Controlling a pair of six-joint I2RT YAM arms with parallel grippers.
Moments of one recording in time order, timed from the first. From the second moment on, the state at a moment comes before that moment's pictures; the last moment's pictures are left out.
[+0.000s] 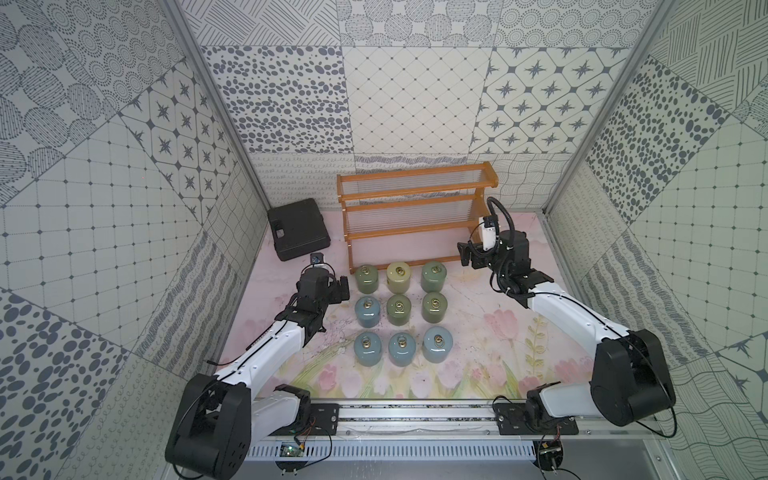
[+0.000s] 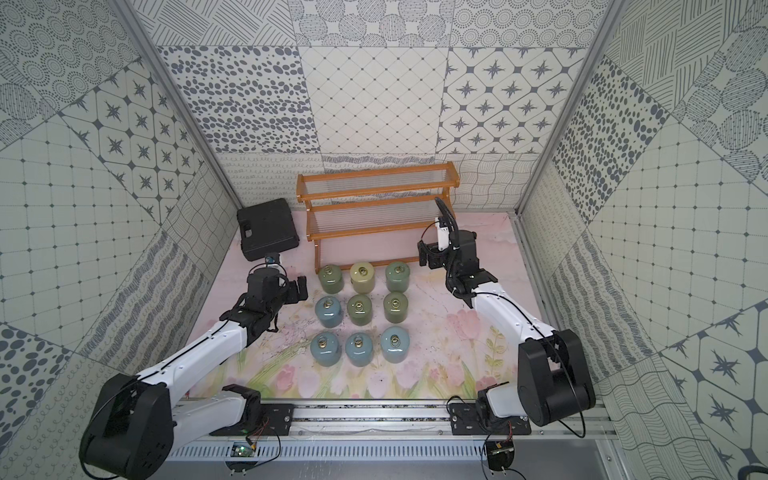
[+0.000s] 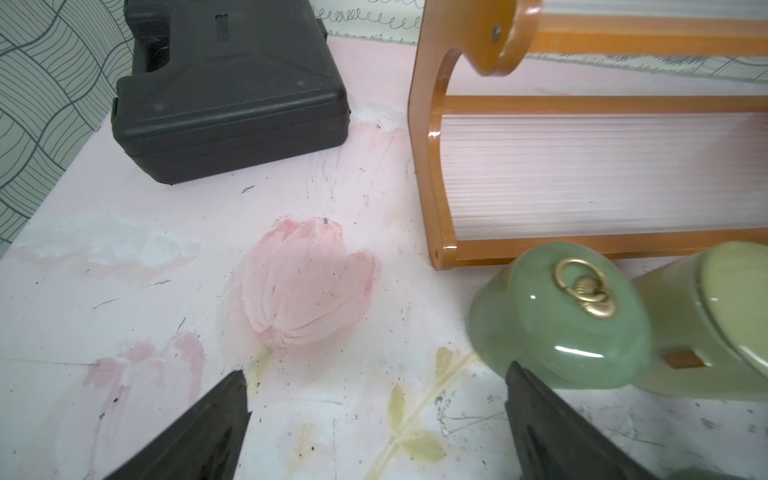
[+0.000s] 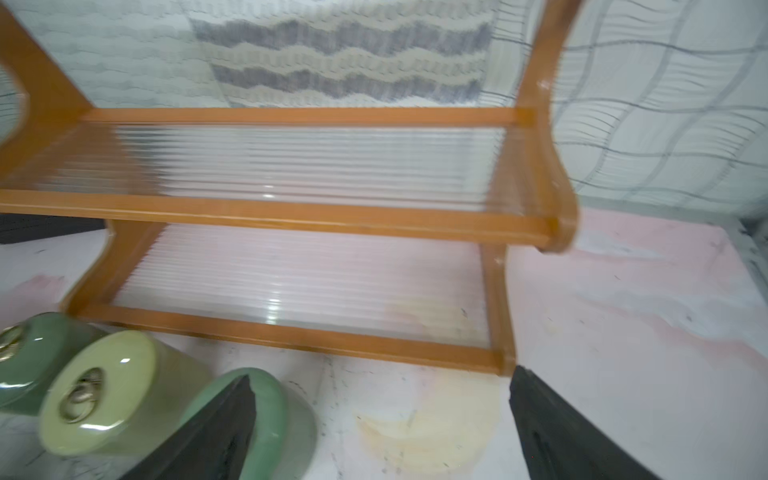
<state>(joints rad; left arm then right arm) -0.25 1.16 0.54 0.02 -0.22 -0.21 0.25 1.38 0.86 0.08 0.00 0.06</state>
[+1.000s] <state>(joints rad) -0.06 1.58 0.39 0.72 -0.13 -0.04 0.06 1.56 0.40 0.76 0.10 0.04</state>
